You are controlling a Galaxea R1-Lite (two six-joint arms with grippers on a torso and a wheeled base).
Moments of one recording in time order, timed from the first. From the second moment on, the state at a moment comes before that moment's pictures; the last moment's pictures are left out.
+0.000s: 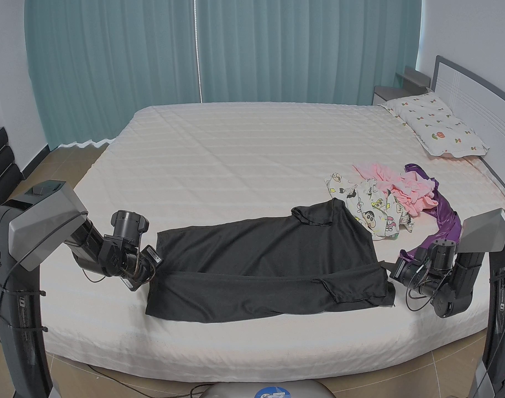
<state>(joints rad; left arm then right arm) -0.13 2.34 -1.09 -0.34 0.06 -0.92 -0.05 2.50 -0.62 -1.45 0.35 0.52</state>
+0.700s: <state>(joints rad) -0.10 2.28 -0.98 -0.34 -0.05 -0.99 -0.05 2.47 -0.57 -1.47 0.33 0.56</state>
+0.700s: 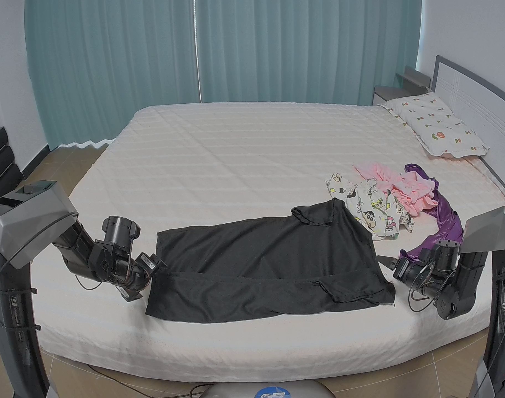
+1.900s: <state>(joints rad) -0.07 2.23 -0.98 -0.34 -0.05 -1.03 -0.05 2.45 -0.56 -1.48 0.31 0.58</state>
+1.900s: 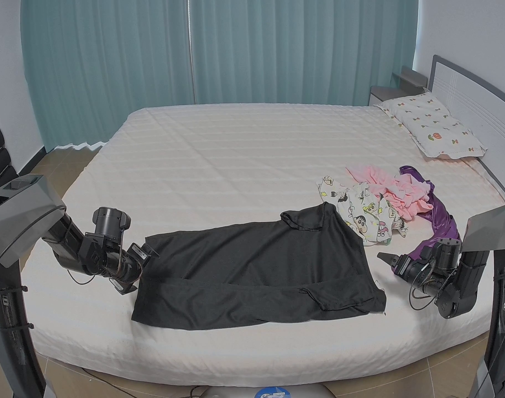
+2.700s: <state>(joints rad) -0.06 2.27 -1.23 -0.32 0.00 -0.97 -0.05 2.45 -0.56 -1.48 0.31 0.58</state>
